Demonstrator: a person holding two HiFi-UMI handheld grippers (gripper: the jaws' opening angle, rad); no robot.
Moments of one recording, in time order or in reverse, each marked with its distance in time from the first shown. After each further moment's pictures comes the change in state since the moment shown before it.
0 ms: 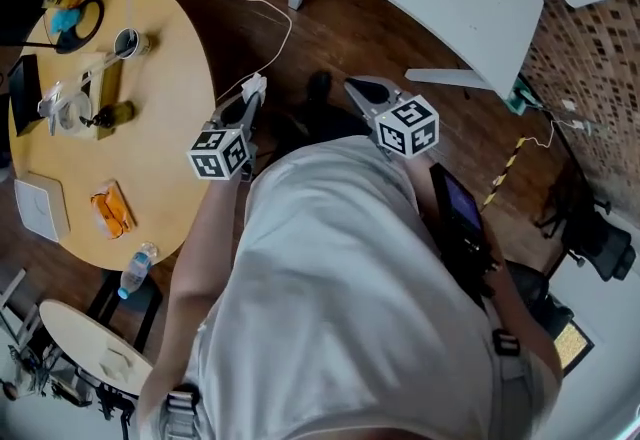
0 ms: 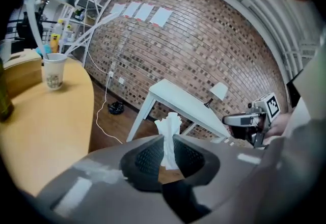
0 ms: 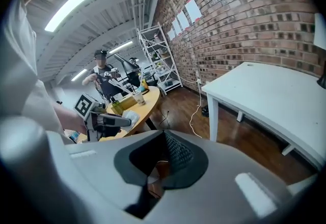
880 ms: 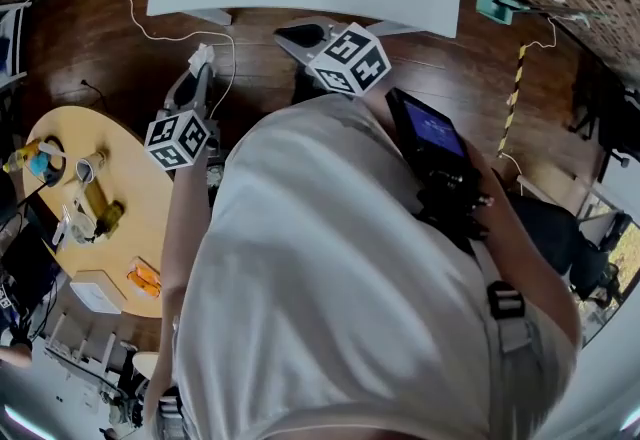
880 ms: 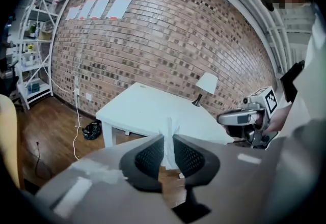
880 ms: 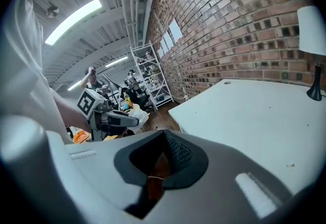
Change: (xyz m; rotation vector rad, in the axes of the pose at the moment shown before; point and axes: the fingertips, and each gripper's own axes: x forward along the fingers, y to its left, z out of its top) left arm 0.208 -0.146 0.134 0.259 0.057 -0.096; right arm -0.085 -0.206 0.078 0.035 -0.163 -0.037
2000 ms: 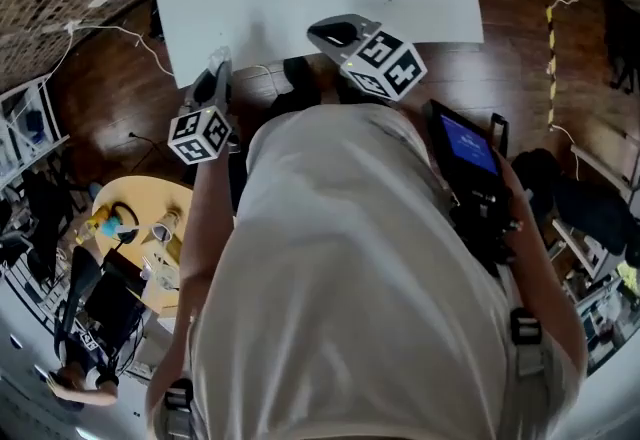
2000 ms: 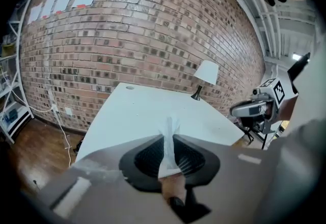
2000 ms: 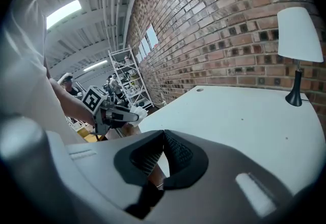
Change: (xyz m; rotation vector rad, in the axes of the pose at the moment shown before) left arm 0.115 0.030 0.080 0.192 0.103 -0.117; right arm -0.017 -0.096 0.037 0.068 -0.046 -0.207
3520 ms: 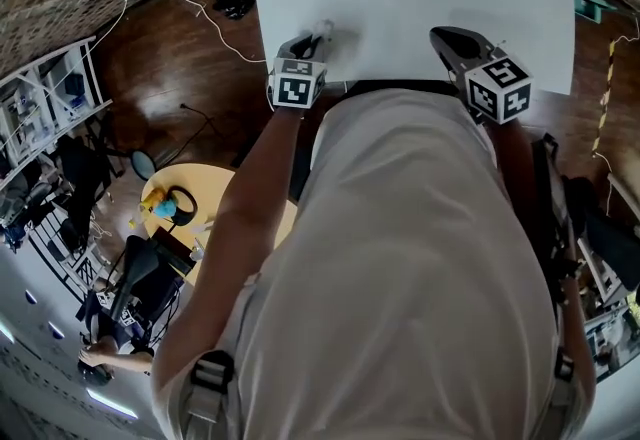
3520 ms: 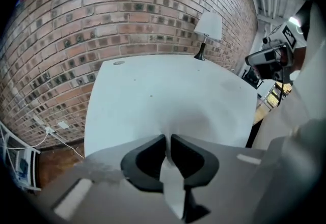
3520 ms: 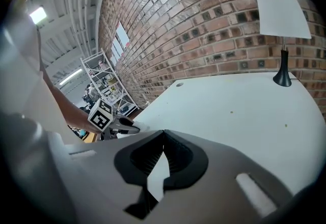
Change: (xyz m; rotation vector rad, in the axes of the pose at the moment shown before) left arm 0.096 0.119 -0.011 0.290 0.372 -0.007; right arm 0.068 -0.059 0.038 0.236 0.007 -0.146
